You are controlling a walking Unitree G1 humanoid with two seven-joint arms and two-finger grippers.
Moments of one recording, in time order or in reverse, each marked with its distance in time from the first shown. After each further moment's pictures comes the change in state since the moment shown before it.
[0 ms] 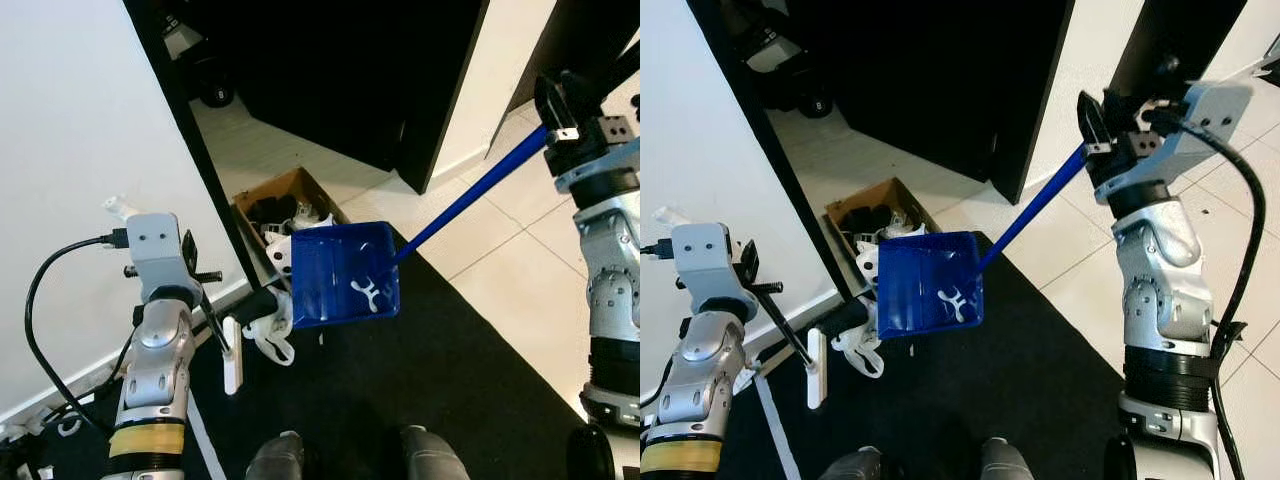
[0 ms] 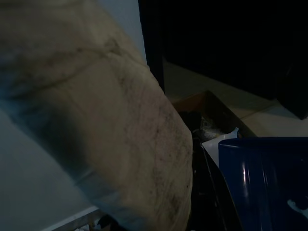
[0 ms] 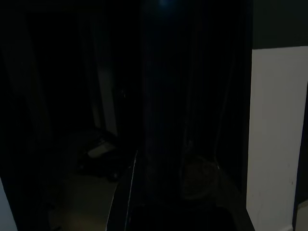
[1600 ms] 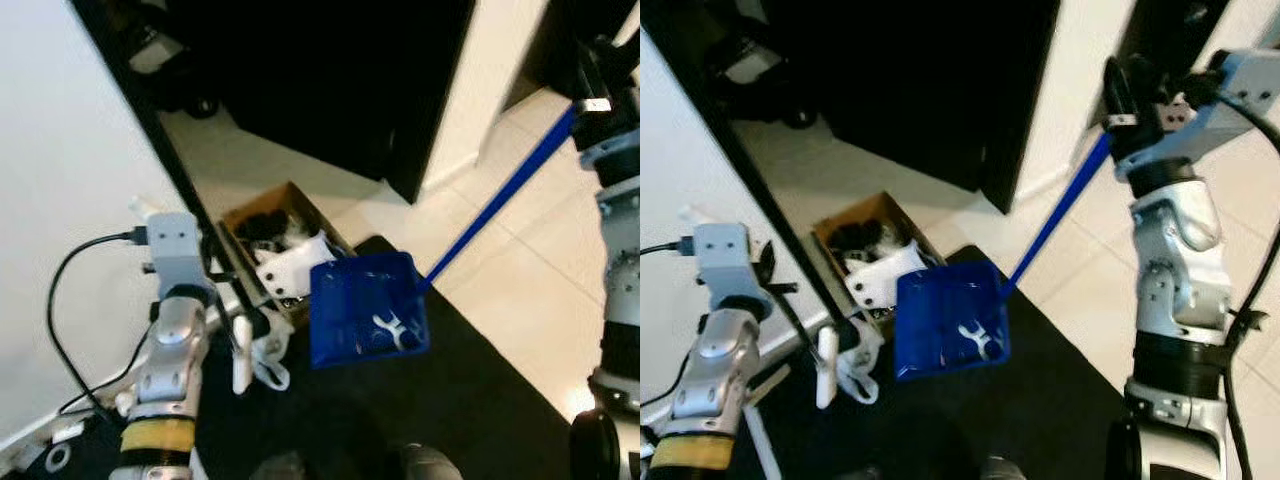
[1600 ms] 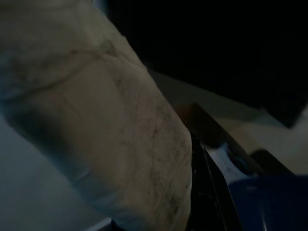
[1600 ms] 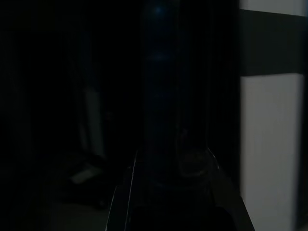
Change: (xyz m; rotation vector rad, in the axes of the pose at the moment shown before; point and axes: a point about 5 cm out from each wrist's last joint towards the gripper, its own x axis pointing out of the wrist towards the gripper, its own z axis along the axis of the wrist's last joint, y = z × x) left arm 0.002 -0.014 -0.001 0.003 -0.003 -0.049; right arm 0.008 -0.003 0.023 -0.018 -0.090 -0.033
